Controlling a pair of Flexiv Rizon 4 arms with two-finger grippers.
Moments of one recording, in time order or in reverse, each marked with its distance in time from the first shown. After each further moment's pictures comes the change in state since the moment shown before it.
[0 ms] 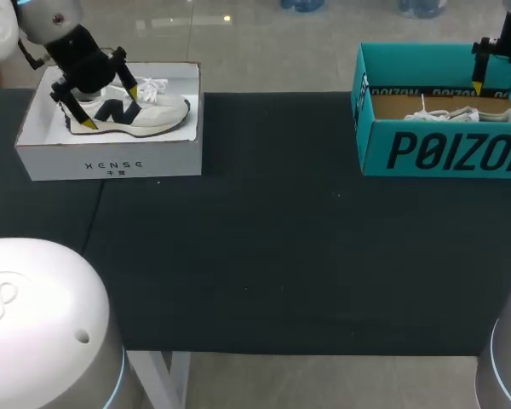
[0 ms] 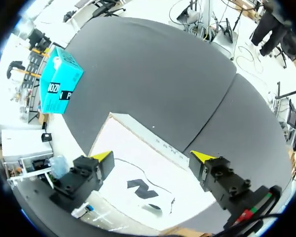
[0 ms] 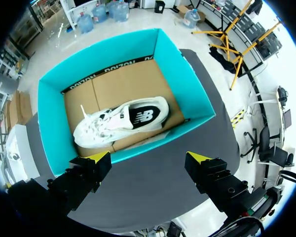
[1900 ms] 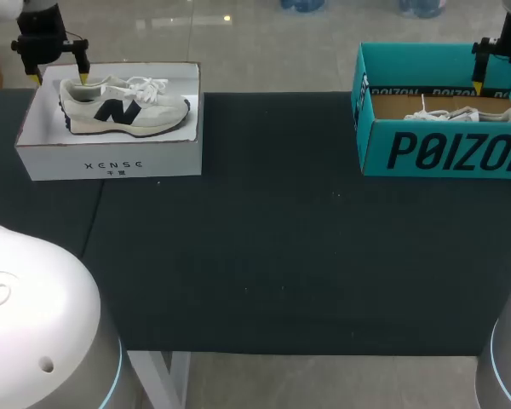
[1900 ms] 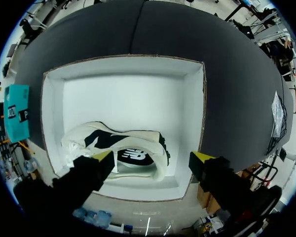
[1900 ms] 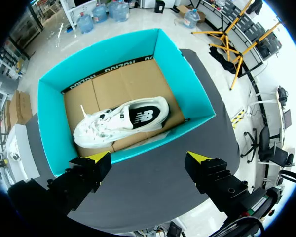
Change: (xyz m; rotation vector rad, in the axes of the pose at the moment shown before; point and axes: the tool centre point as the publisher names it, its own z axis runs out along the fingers) left arm 0.027 0.217 0.040 -0.068 0.267 0.544; right arm 0.000 0.000 0.000 0.000 0.000 0.000
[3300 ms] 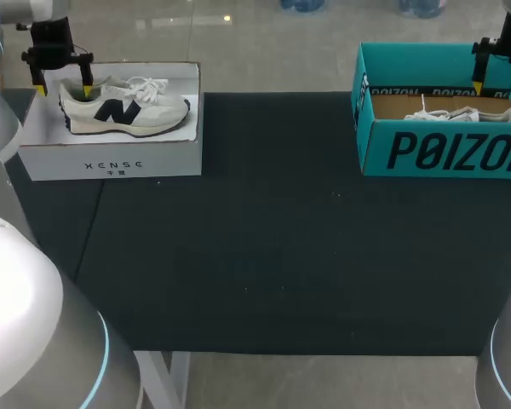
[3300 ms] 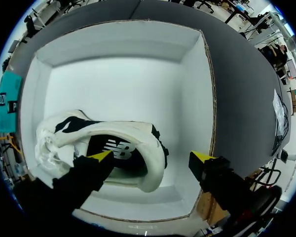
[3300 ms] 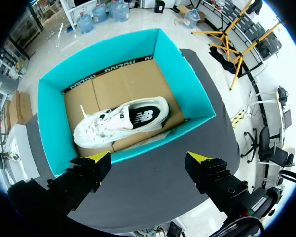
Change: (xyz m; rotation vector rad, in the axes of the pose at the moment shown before) left arm 0.011 0.036 0.067 0.136 0.045 0.004; right arm 0.000 0.000 0.000 0.000 0.000 0.000
